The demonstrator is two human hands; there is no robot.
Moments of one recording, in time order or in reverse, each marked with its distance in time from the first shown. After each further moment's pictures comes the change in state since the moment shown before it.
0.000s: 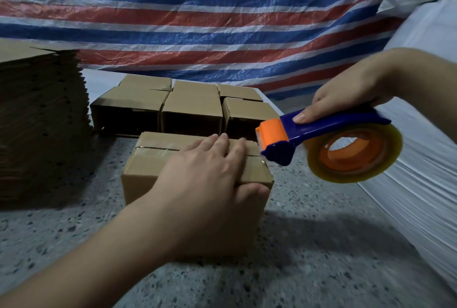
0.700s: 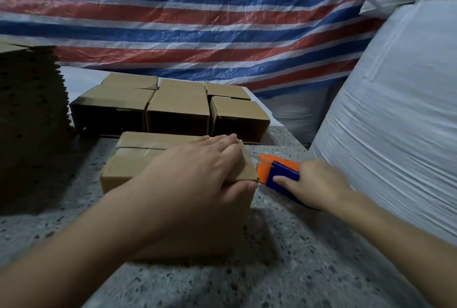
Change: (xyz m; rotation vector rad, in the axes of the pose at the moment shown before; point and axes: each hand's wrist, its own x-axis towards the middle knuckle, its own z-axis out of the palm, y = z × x) left_hand 0.012 -0.005 -0.008 -0.094 -0.051 0.166; right_hand 0.101 0.061 0.163 -0.274 0.839 0.119
